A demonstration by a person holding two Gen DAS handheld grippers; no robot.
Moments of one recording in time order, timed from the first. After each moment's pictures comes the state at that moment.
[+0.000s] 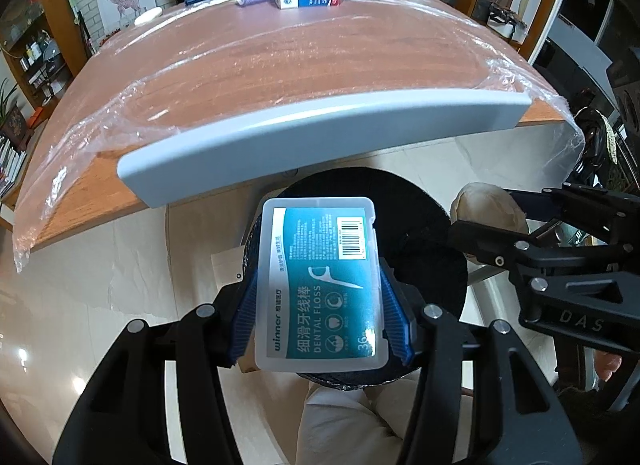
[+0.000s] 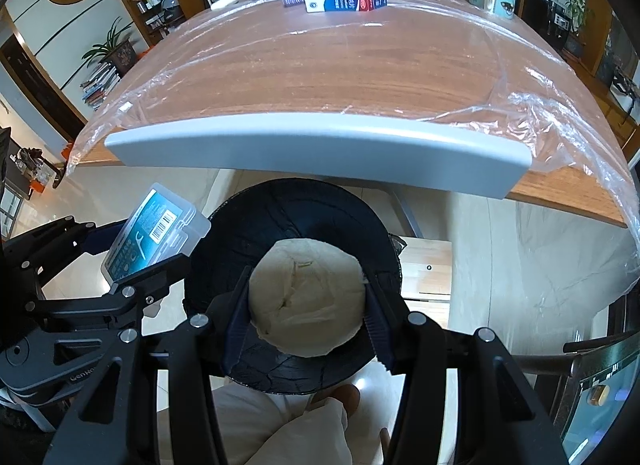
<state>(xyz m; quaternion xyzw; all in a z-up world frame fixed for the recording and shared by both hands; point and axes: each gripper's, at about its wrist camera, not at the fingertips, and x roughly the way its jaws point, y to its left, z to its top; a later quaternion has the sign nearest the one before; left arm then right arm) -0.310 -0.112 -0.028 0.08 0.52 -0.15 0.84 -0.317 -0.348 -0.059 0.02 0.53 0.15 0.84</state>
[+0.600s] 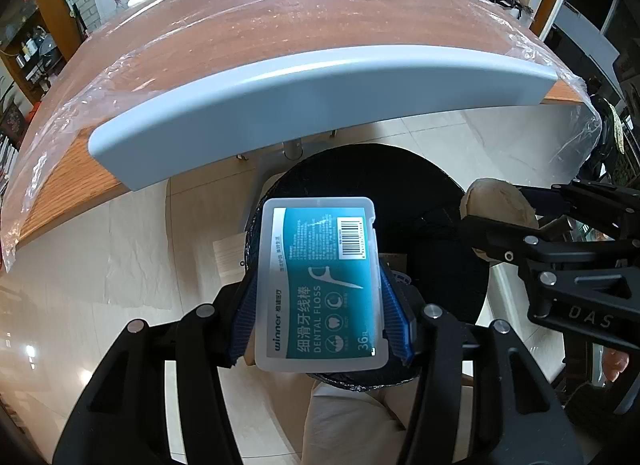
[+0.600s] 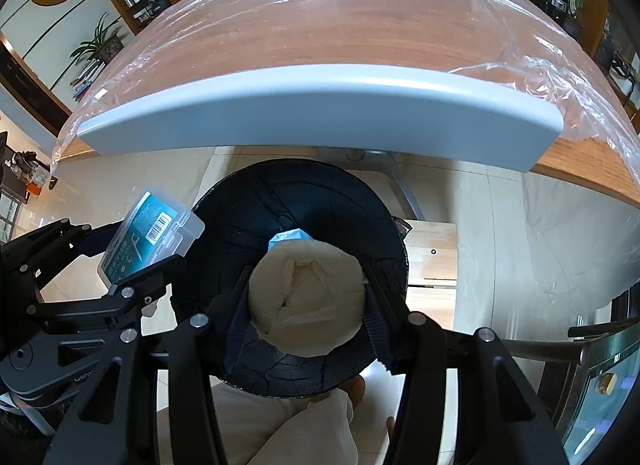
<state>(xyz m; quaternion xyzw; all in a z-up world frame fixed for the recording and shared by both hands) -0.304 -0.109 -0.053 0.10 0.54 -0.15 0.82 -0.306 -0.344 -0.083 0.03 0.55 0.14 0.82</state>
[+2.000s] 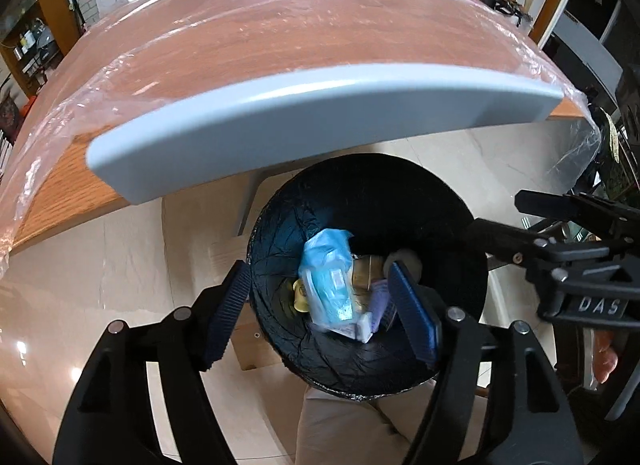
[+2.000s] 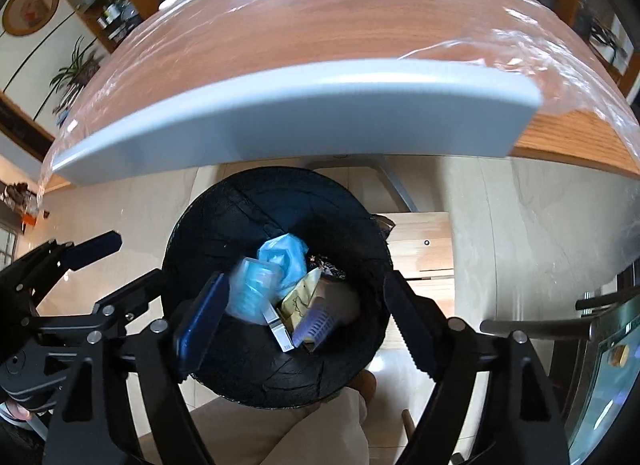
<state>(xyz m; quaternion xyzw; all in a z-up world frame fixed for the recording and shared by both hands) -0.298 -0.100 -0.041 0.08 0.54 -0.16 0.82 -0.300 -0.362 -0.081 0.07 0.55 0.10 0.83</state>
